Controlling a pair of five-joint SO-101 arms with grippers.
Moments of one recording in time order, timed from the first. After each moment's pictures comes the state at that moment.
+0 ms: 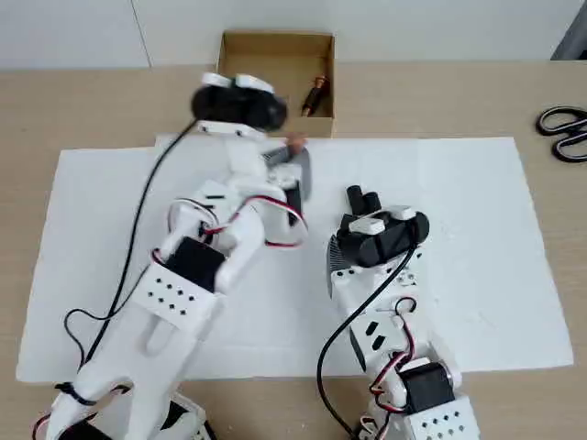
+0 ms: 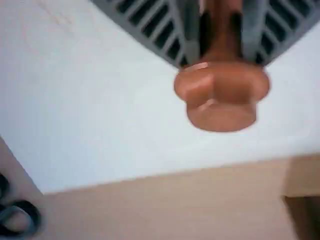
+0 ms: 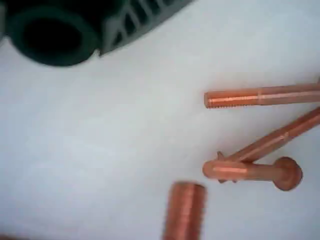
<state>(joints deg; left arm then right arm) 26.2 -30.1 34.8 32.9 24.0 -21.4 -93.2 87.2 36.6 -5.7</state>
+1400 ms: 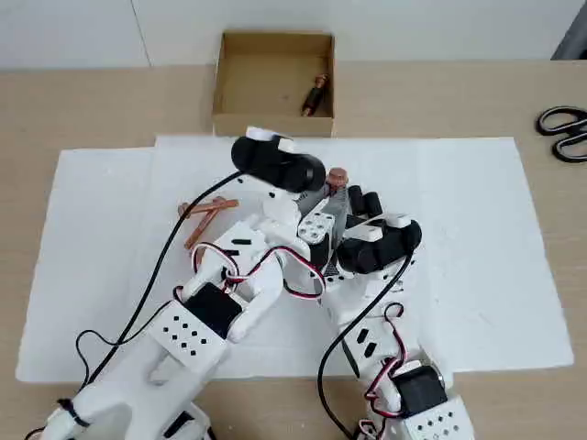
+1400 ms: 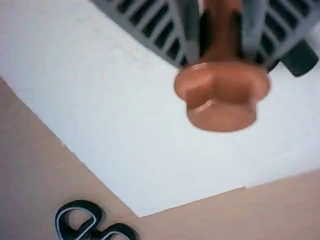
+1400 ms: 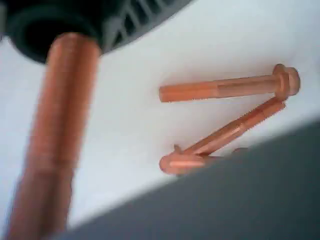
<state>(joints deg) 34.5 -38.6 52.8 16.8 20.9 -25.2 -96.4 90.5 35.4 -11.6</state>
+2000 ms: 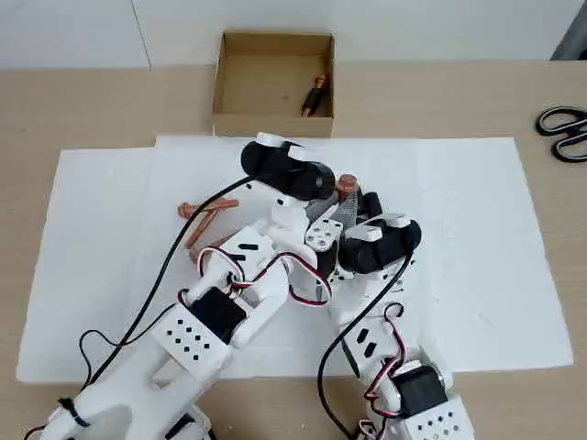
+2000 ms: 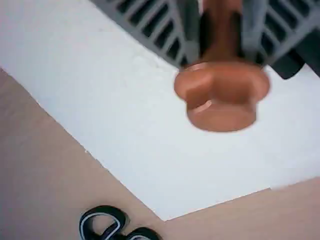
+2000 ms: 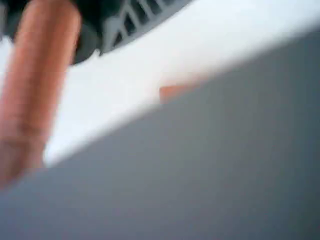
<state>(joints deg) 36.4 -38.7 53.3 15.4 20.8 -25.2 -96.4 90.6 35.4 -11.6</state>
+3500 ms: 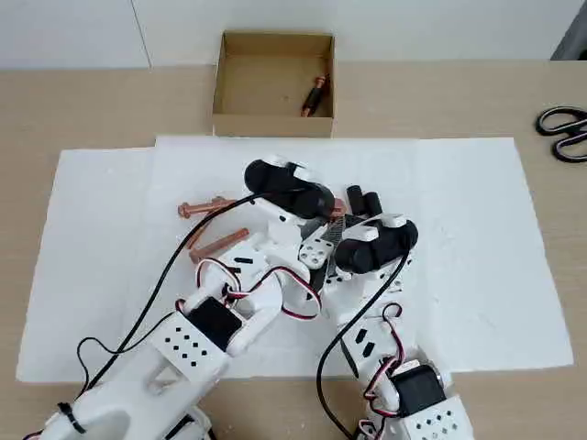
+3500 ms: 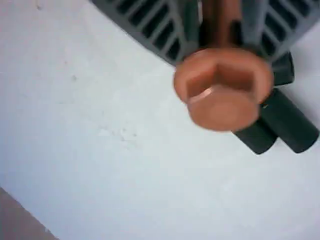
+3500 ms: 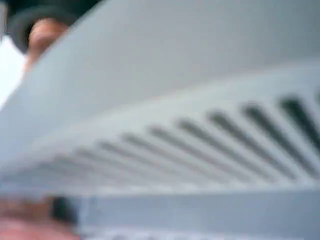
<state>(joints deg) 36.1 -40.5 60.3 18.9 17.5 -25.3 -96.4 91.2 35.4 -11.7</state>
